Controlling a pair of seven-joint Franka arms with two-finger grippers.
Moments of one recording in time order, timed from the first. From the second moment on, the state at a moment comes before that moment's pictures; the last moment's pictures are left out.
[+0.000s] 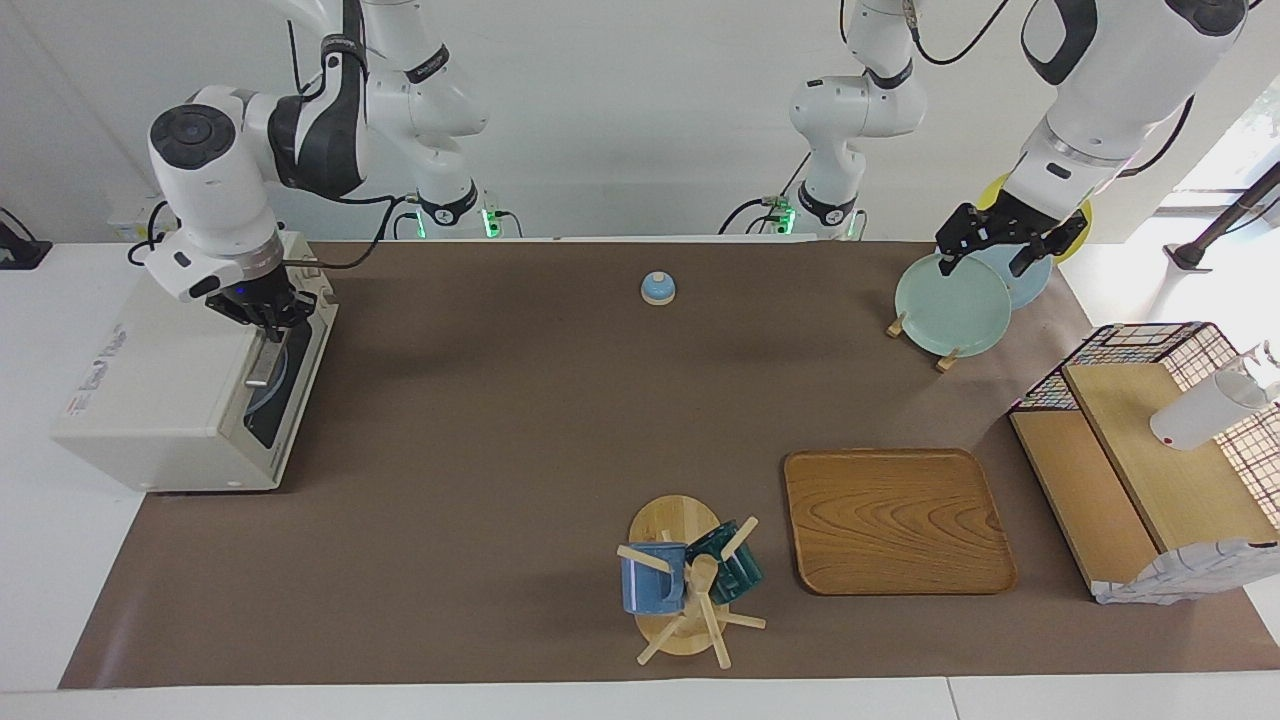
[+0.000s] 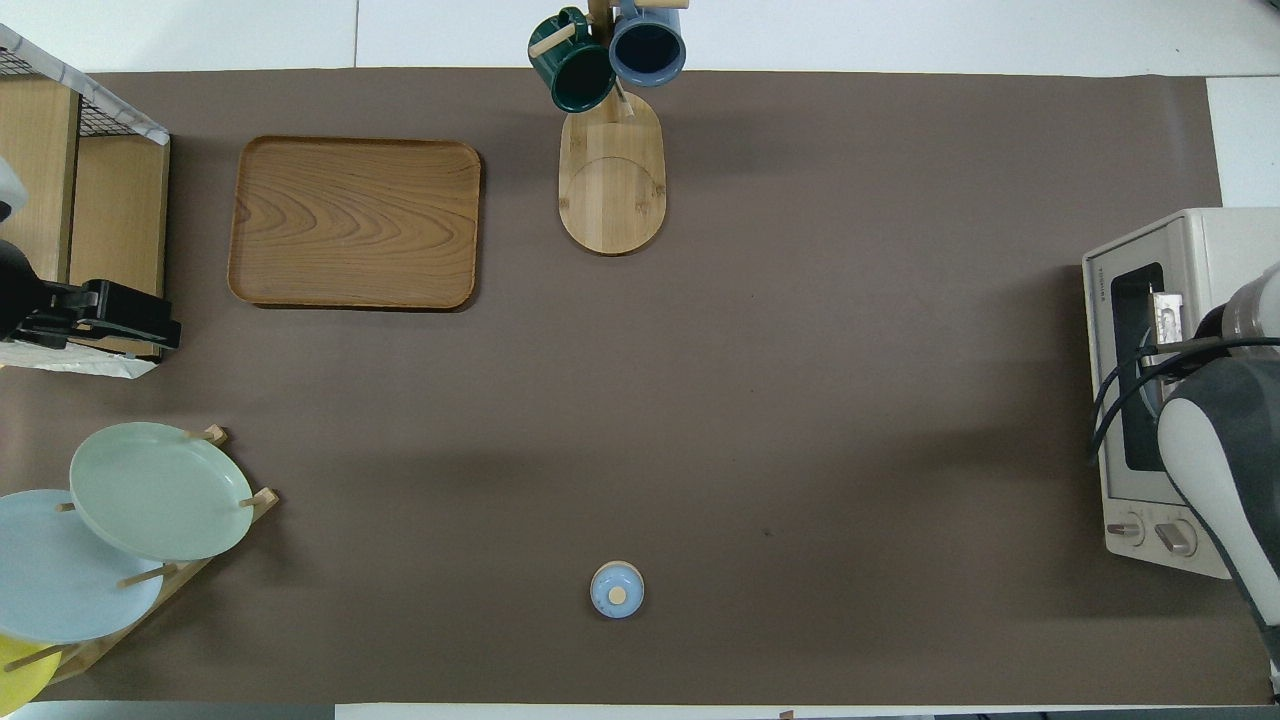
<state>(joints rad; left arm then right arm) -0.08 -0.04 0.00 -1.64 -0.03 1.54 0.00 -0.13 -0.07 0.00 -2.05 -0.26 1.93 -0.08</state>
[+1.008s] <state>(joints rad) -0.08 -0.04 0.00 -1.64 -0.03 1.54 0.00 0.00 0.02 0.04 -2.24 -0.14 2.27 -0.03</state>
